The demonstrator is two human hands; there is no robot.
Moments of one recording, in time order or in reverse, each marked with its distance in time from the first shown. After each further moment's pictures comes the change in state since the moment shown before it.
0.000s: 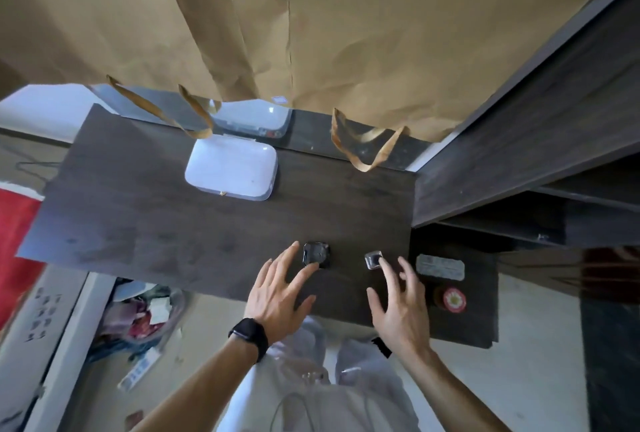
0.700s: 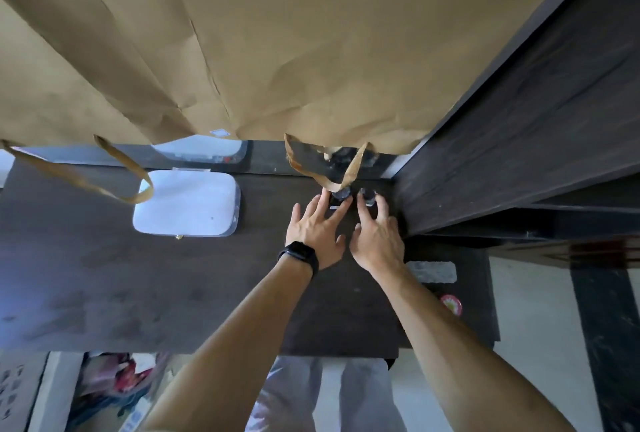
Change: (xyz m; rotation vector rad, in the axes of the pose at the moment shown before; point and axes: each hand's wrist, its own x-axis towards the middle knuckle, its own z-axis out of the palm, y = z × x) left_hand 0.203 0.047 0.016 0.173 -0.318 0.025; right_hand 0.163 -0.026 -0.005 -0.068 -0.158 0.216
